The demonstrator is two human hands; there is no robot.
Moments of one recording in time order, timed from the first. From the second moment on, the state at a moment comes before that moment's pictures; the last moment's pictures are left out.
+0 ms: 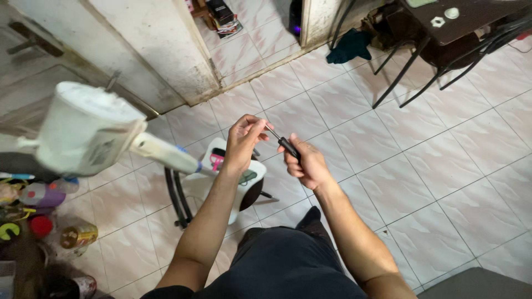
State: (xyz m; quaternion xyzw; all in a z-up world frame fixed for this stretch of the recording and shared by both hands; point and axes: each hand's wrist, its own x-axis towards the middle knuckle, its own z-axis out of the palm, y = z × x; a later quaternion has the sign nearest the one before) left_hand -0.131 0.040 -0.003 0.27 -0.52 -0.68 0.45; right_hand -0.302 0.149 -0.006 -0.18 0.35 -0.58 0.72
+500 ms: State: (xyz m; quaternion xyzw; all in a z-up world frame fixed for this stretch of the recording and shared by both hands) left_hand -0.331 -0.016 -0.022 0.24 -0.30 -0.82 0.43; right_hand -0.478 0.112 -0.048 -0.48 0.60 -0.58 0.25
